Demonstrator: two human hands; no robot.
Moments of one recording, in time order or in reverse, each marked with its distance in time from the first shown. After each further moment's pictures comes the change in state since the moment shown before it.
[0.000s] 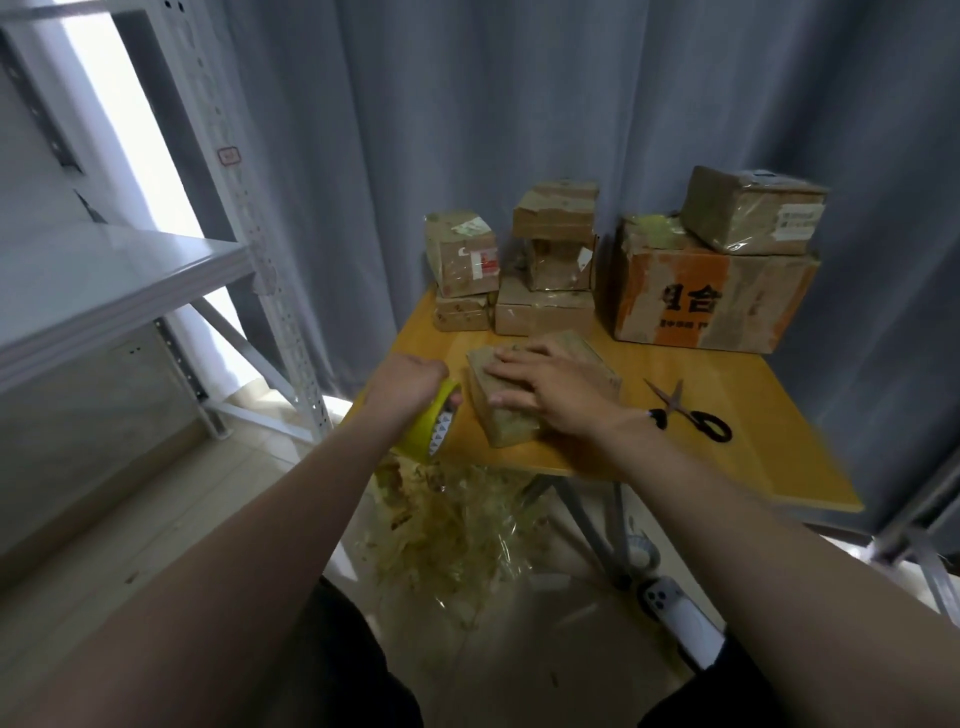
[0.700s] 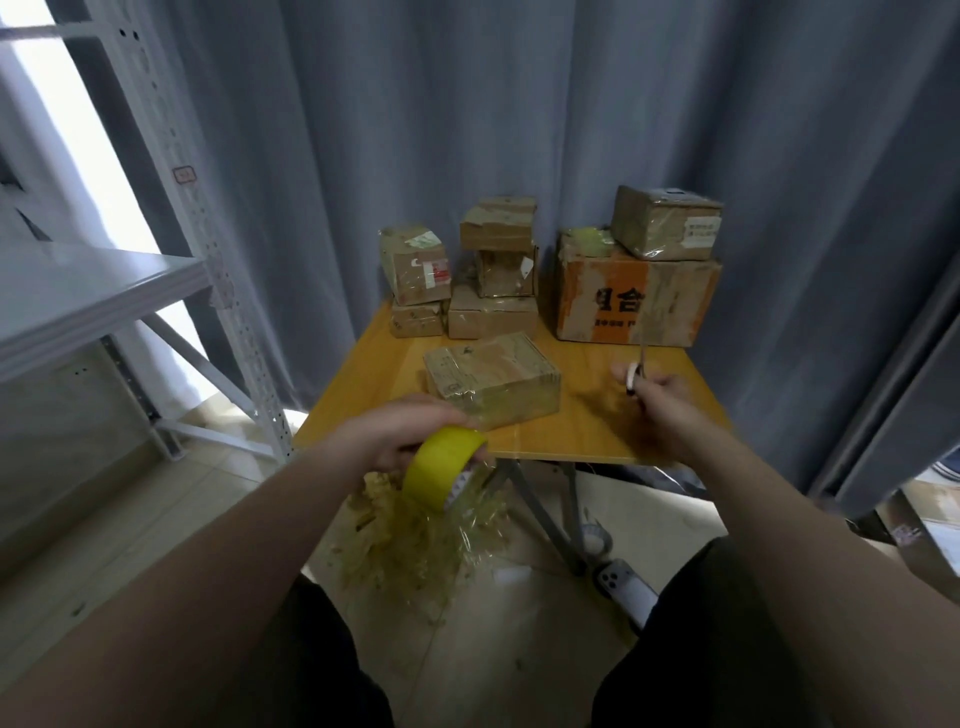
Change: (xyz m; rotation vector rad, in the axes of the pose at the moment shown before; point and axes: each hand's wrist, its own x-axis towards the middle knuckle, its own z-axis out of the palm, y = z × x) left_hand -0.046 -0.005 0.023 -0.082 -0.674 -0.077; right_hand -0.129 0.088 -0.018 1.135 0.462 0.903
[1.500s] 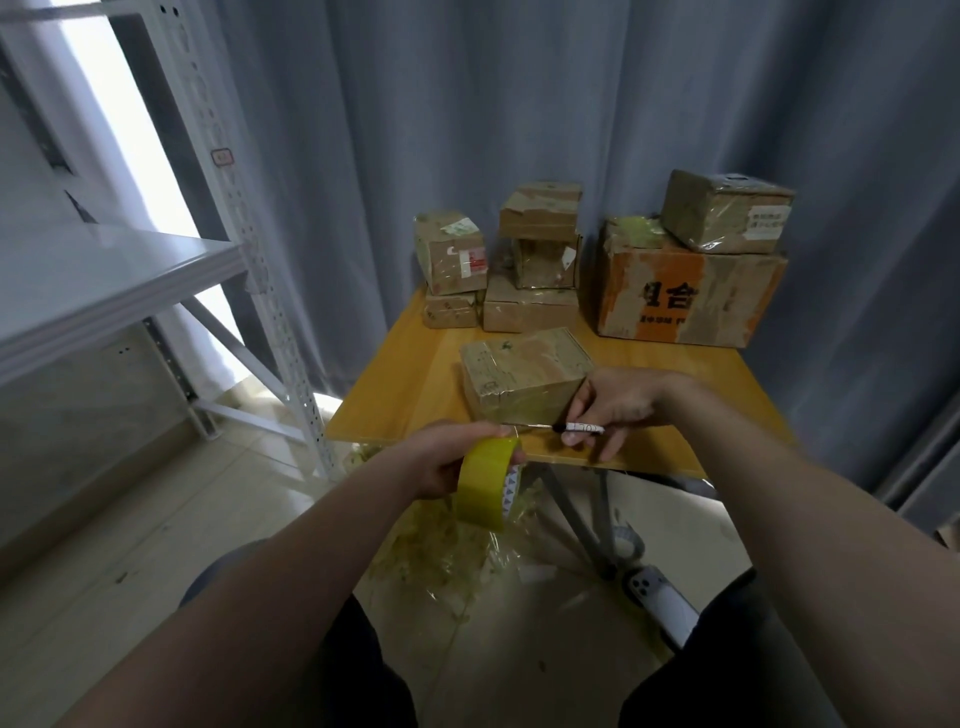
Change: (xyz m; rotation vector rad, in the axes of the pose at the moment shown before) left_hand 0.022 -0.029 0.011 -0.375 -0.034 -0.162; right_hand 0.019 -0.048 0.075 -0.724 -0.874 0.026
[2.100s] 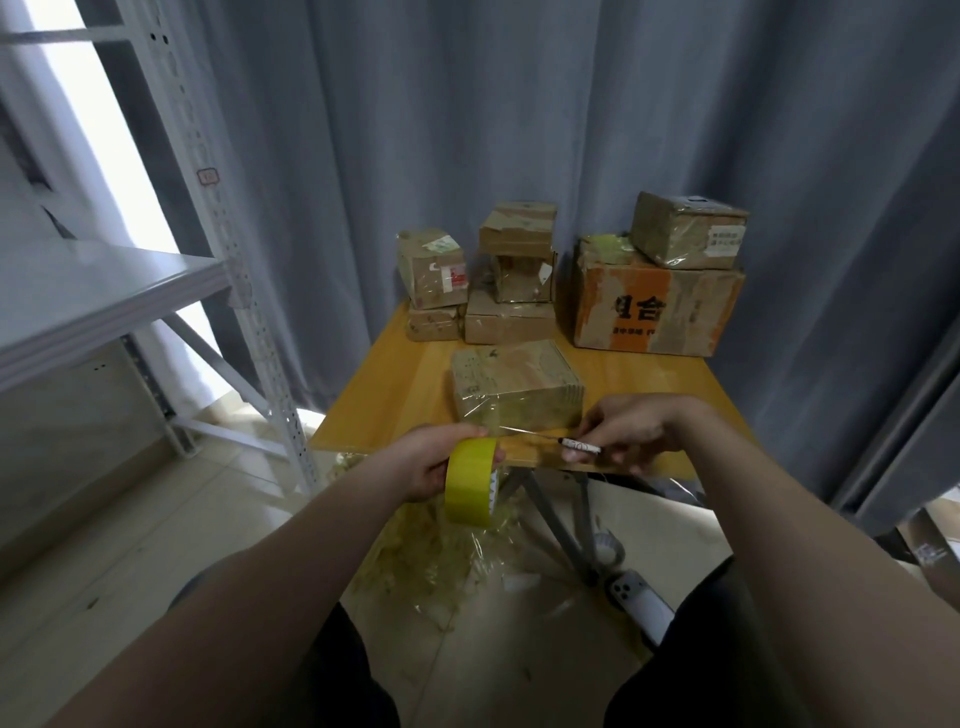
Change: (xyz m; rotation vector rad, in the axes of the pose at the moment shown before) left_hand -0.004 0.001 0.007 -0.116 0.061 0.059; right_hand -0.050 0.011 0.011 -0.060 0.072 0.144
